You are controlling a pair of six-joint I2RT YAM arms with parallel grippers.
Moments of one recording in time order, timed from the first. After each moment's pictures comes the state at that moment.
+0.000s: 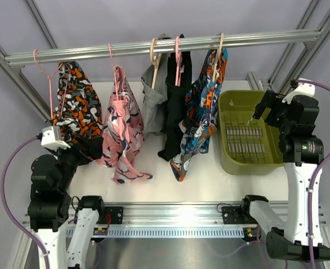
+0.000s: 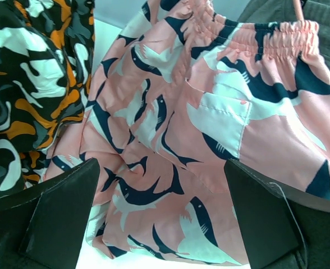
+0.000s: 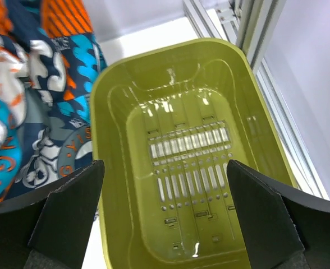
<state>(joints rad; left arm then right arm) 0.01 0.37 0.98 -0.78 0.12 -0.44 -0.10 0.94 1.34 -0.76 0.06 0.18</state>
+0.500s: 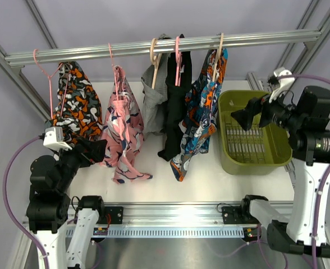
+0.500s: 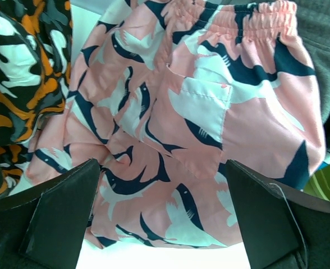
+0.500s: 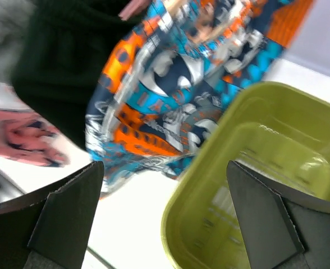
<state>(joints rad) 0.01 0.37 1.00 -0.82 0.20 -0.45 -0.10 0.98 1.56 -0.97 -0.67 -0.17</state>
